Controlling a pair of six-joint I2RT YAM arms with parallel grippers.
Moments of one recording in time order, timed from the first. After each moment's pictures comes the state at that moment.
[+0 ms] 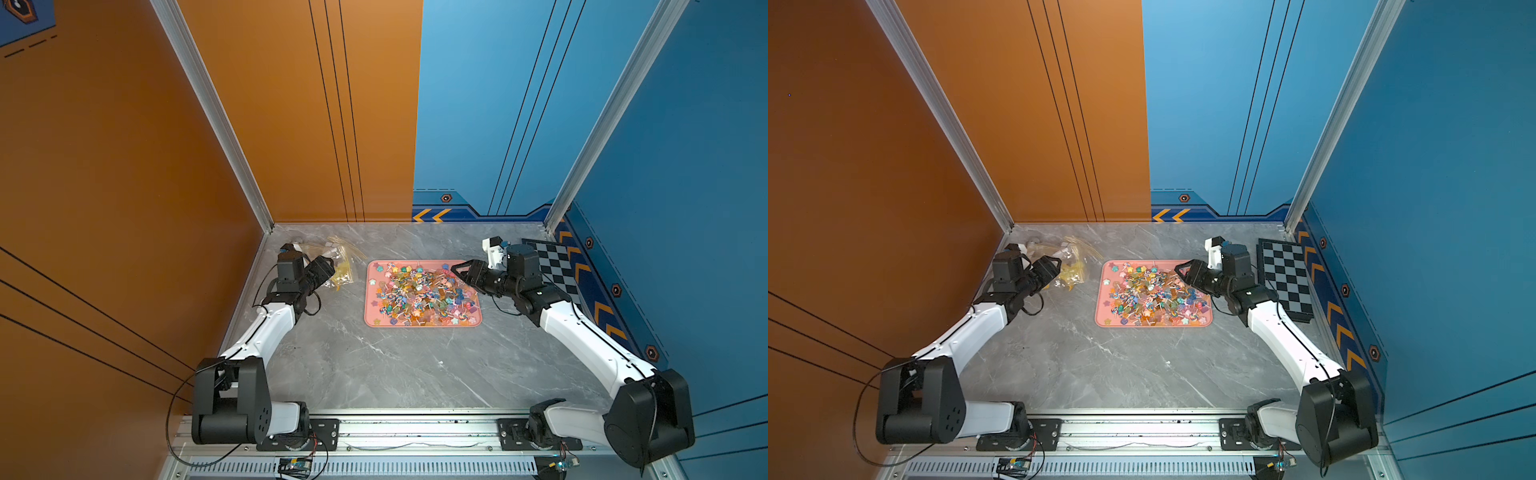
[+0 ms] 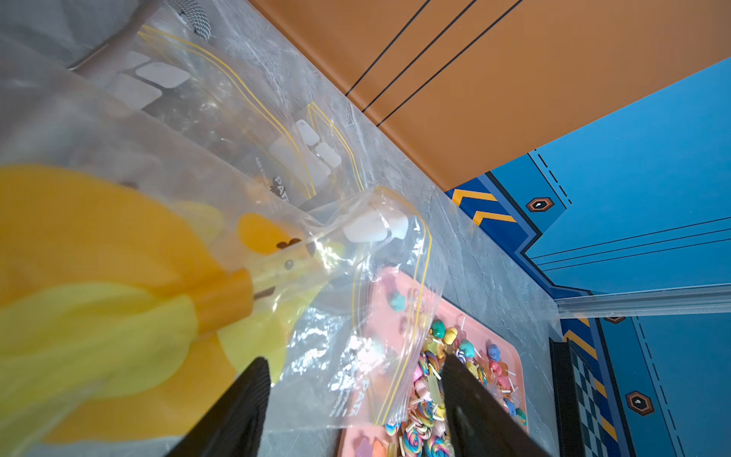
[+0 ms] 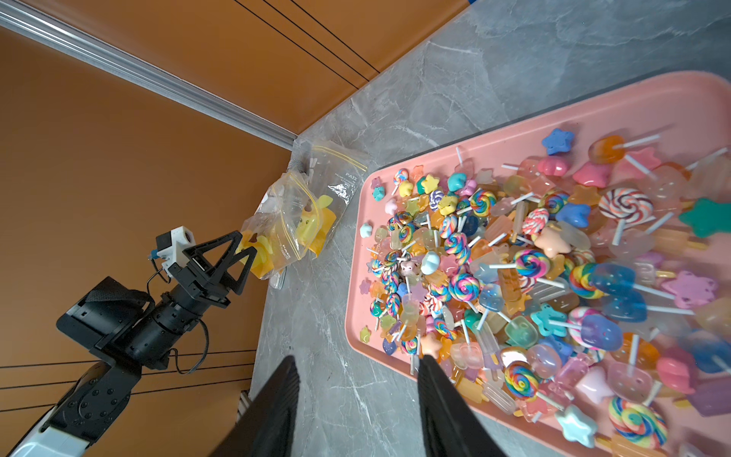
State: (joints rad) left arm 0.03 1.38 0.84 0.01 0.20 -0.72; right arm 0.27 1.28 0.94 -0.17 -0.50 0.75
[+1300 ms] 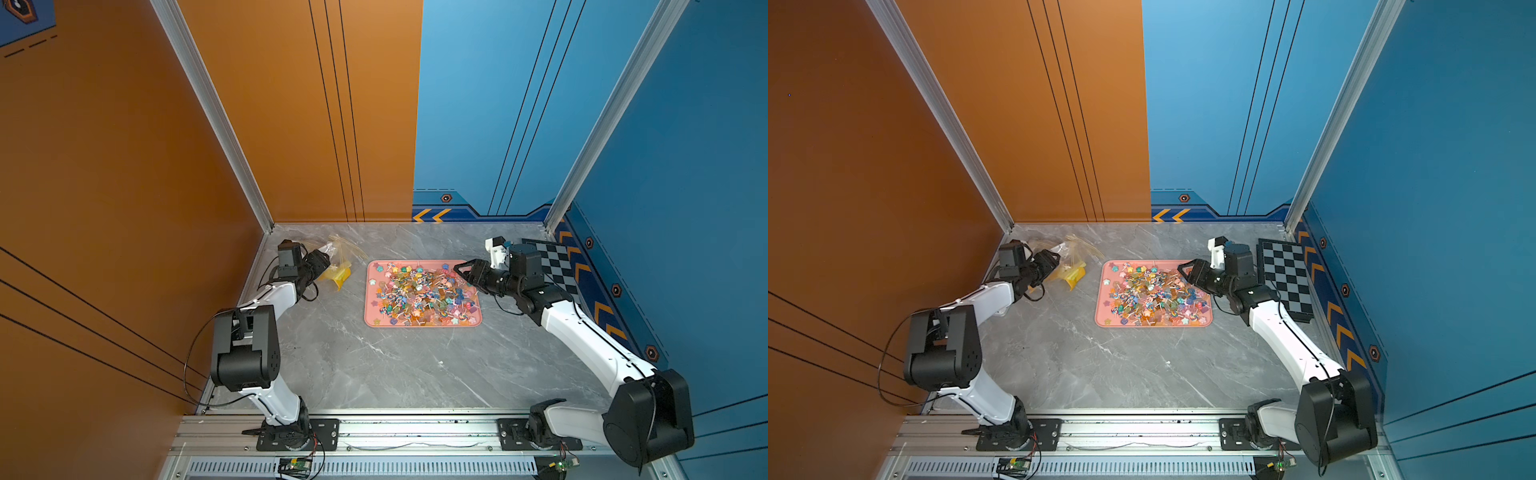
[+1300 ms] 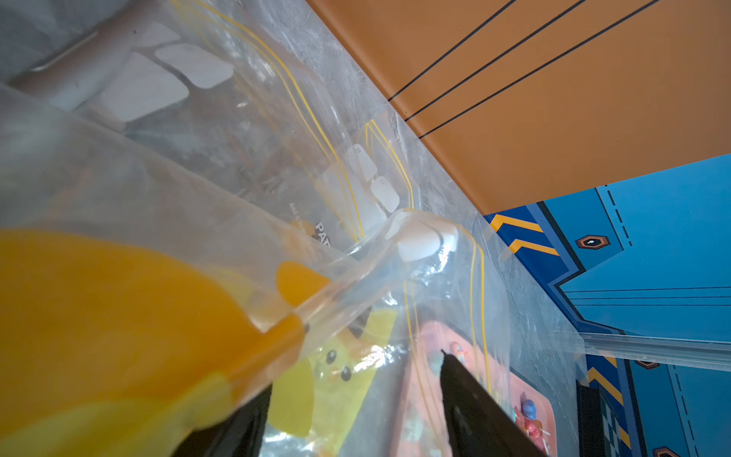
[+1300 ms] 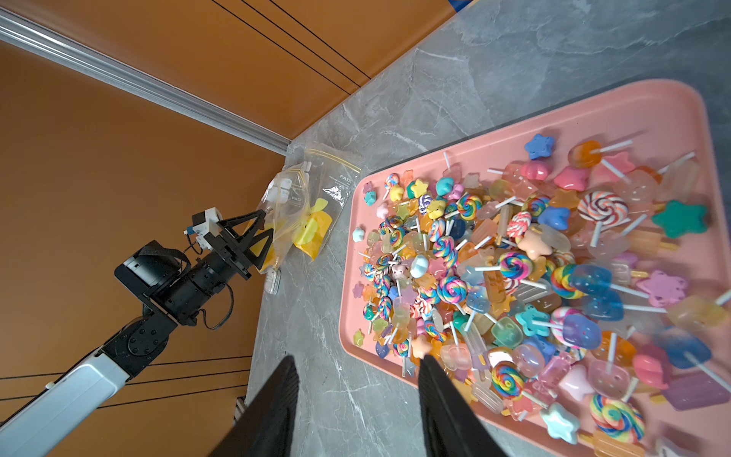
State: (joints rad) left arm 0.10 1.68 0.99 0.09 0.25 -0.73; right arm 0.25 1.28 0.94 -0.17 -0.50 0.75
